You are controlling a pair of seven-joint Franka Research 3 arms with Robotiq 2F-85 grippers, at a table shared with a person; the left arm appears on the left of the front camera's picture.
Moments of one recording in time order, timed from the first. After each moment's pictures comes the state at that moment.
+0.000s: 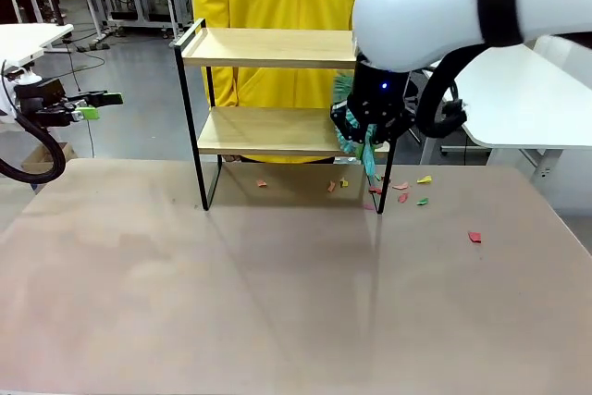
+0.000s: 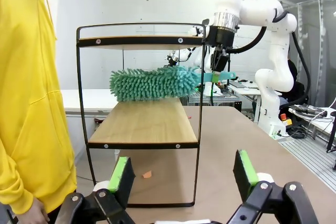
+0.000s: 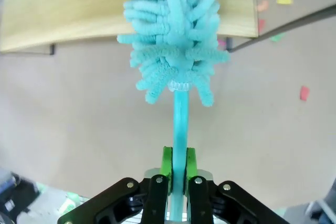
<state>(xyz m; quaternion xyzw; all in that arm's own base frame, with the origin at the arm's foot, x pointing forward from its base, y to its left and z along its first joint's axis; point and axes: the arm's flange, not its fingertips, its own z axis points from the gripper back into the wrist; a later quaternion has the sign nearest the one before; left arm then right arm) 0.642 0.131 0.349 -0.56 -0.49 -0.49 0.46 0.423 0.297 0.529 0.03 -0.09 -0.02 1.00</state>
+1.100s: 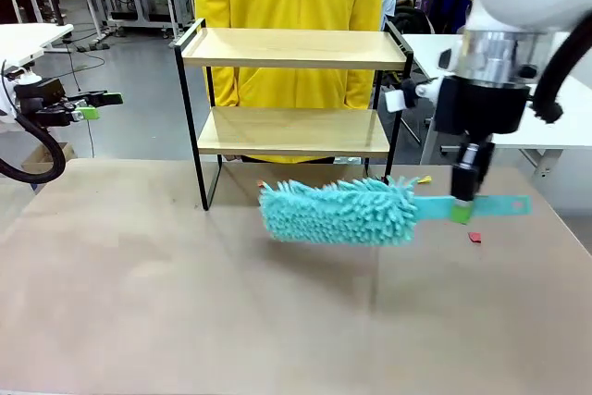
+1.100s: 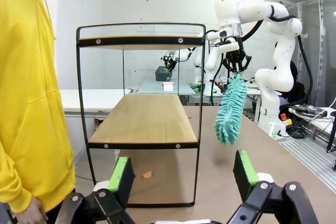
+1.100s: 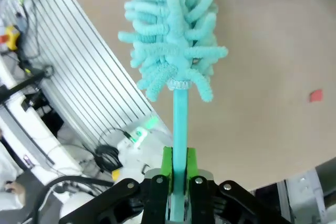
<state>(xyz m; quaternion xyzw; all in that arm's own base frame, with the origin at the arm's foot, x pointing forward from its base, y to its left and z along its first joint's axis) 0.642 0.131 0.349 -0.56 -0.49 -0.49 0.46 0.348 0.170 0.509 0.05 0.11 0.44 0.89</state>
